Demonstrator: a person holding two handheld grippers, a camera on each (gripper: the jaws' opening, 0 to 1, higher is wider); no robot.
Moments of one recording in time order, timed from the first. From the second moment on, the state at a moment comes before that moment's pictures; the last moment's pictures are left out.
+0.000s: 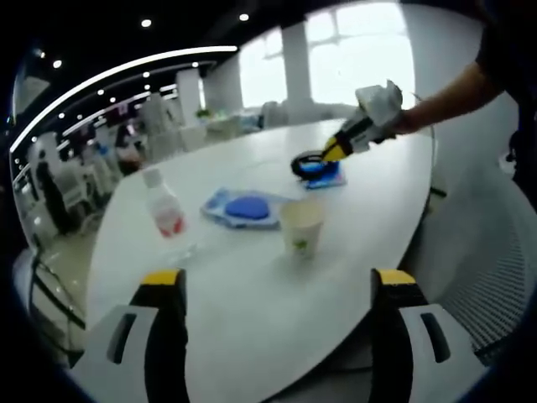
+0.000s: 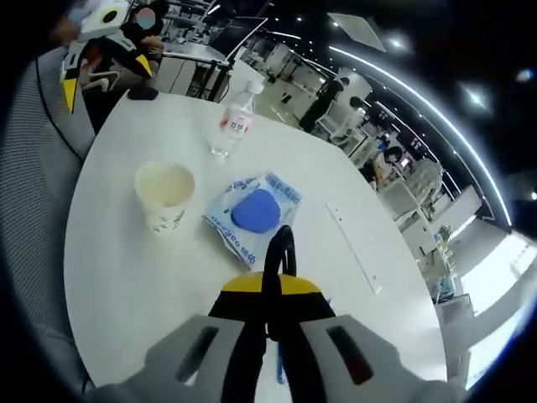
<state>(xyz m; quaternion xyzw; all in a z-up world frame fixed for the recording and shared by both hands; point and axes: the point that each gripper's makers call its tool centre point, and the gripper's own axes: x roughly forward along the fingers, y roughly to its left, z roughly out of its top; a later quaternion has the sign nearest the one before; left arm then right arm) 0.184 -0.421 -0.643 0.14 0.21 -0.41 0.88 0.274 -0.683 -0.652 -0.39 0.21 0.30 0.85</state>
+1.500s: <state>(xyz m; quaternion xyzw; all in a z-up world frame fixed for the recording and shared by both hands) 0.182 -0.420 -0.648 0.15 0.22 -0.41 0.87 0.202 -0.682 -0.737 -0.42 0.27 0.37 0.78</state>
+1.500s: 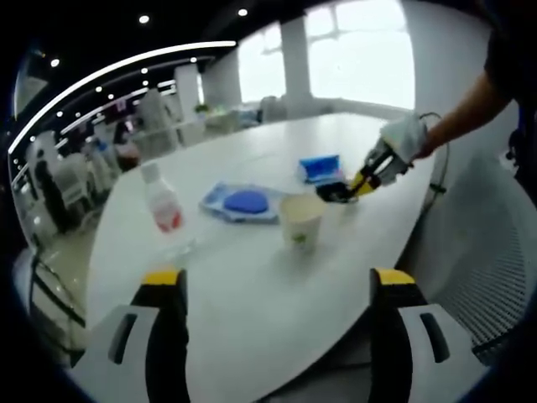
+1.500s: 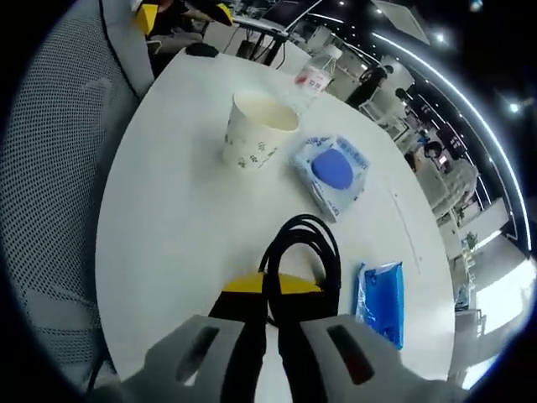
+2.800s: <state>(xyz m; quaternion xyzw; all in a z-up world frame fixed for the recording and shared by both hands) 0.181 -0.421 -0.649 0.16 0.22 -0.41 0.87 0.198 -0.680 -0.728 -0.21 0.34 0.28 0.87</state>
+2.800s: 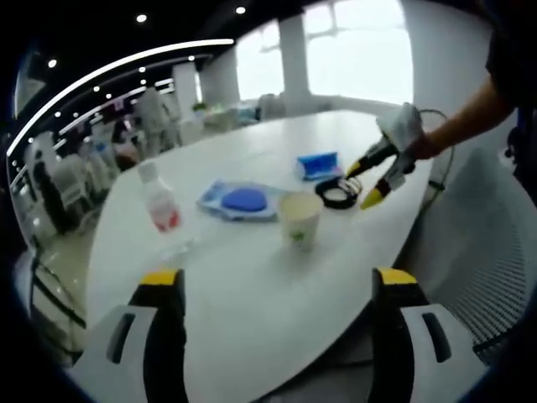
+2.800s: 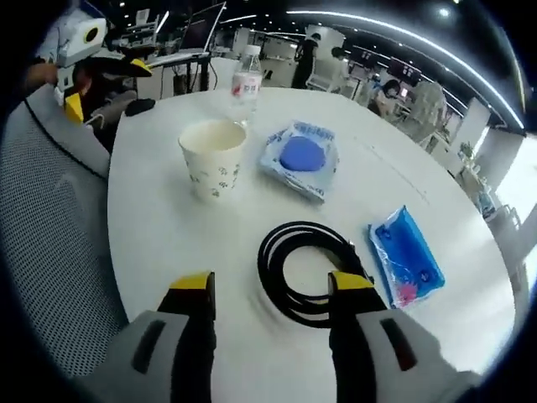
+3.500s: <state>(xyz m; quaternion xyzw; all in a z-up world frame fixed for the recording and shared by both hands) 0.233 -0.424 -0.603 0.22 0.22 -0.44 0.85 0.206 -0.676 -0.701 -0.02 0.32 0.20 0.92</state>
